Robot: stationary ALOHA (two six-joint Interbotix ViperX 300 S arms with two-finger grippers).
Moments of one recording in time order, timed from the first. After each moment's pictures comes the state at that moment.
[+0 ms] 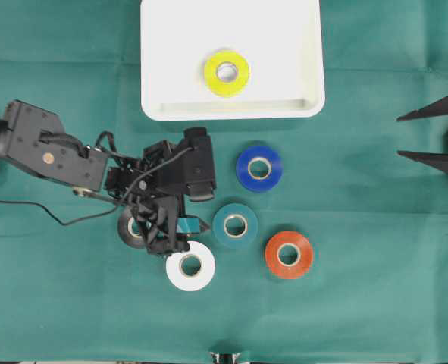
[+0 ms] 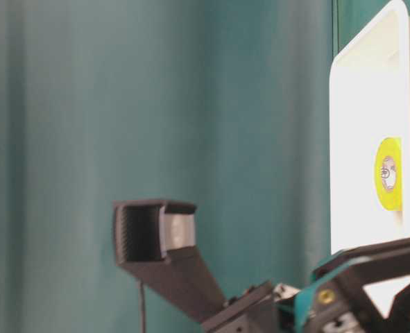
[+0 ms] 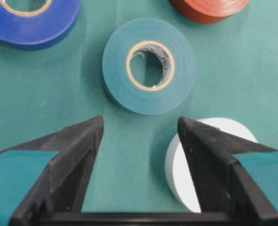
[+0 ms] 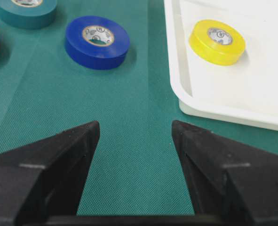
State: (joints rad) left arm -0.21 0.08 0.57 -0.02 0.18 -0.37; right arm -0.06 -1.23 1.60 -0.22 -0.12 0.11
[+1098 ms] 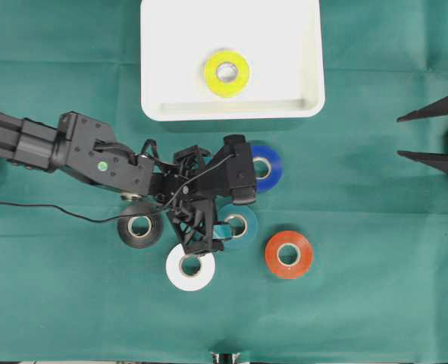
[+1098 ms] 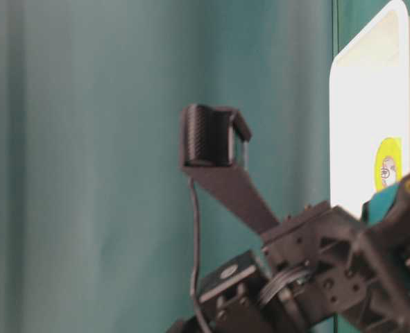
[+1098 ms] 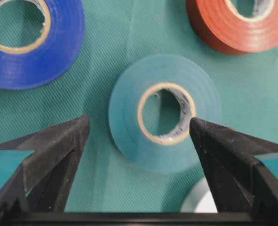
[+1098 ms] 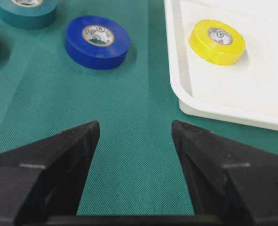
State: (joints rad) left arm -0.18 0.27 0.40 -0.03 0.24 -0.37; right arm -0.06 -1.23 1.60 -0.22 -0.12 0.11
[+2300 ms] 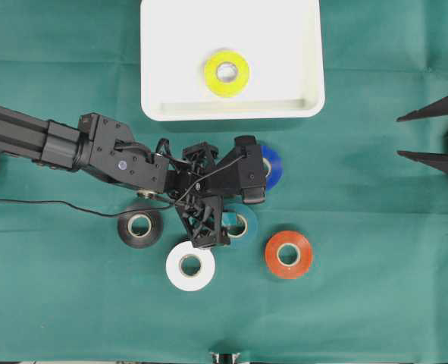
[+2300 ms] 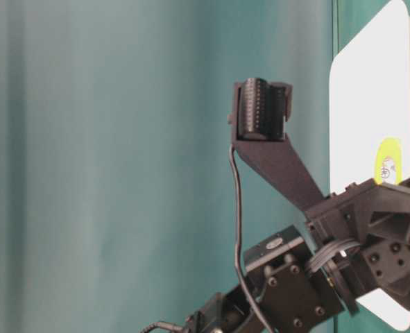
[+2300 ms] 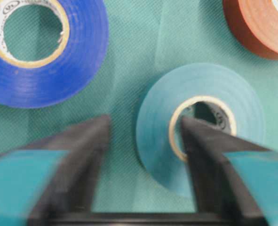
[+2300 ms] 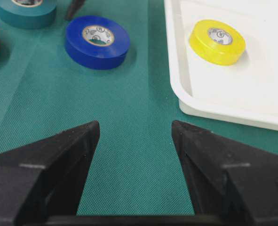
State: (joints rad) left arm -0.16 0.34 0.37 -0.02 0.25 -0.31; right arm -0.06 -1.23 1.60 -0.22 -0.12 0.11
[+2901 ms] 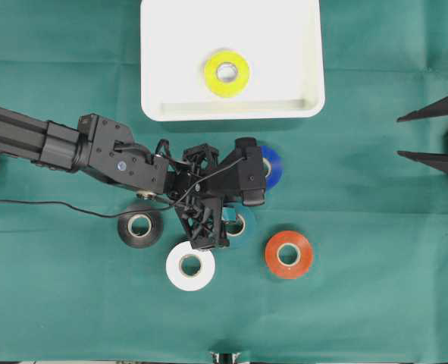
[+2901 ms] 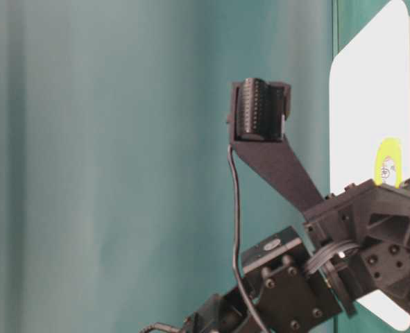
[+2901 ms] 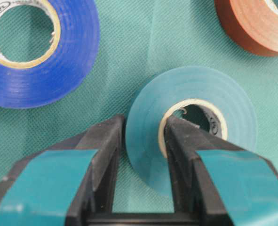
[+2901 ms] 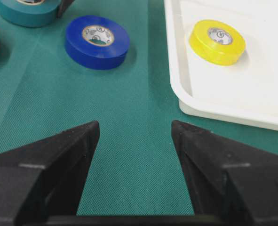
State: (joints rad) left arm -0.17 0.33 0.37 -0.02 0.25 -0.31; right arm -0.06 -1.23 1.60 -0.22 -0.12 0.11
